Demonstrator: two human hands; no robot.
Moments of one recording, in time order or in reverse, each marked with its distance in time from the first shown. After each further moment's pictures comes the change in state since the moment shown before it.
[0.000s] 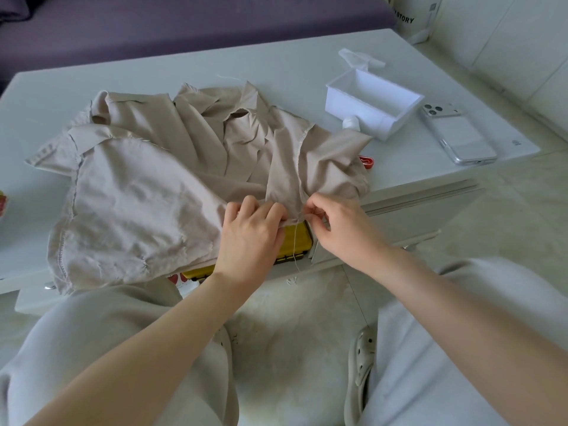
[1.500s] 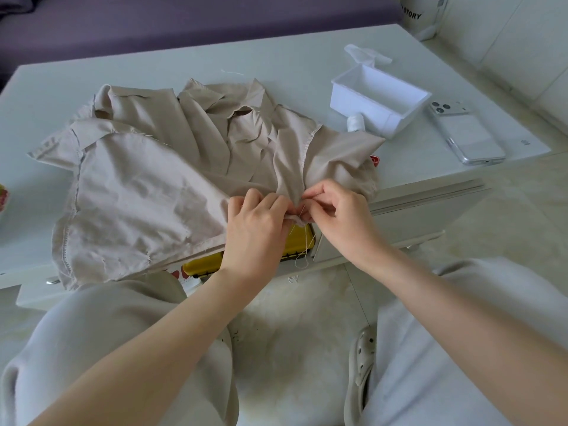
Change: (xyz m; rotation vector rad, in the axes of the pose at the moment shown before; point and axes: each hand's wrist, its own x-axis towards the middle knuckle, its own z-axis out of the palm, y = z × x) left_hand 0.009 0.007 -0.007 -0.118 -0.108 -0.098; right_hand 0.008 -0.012 0.007 0.366 0.149 0.193
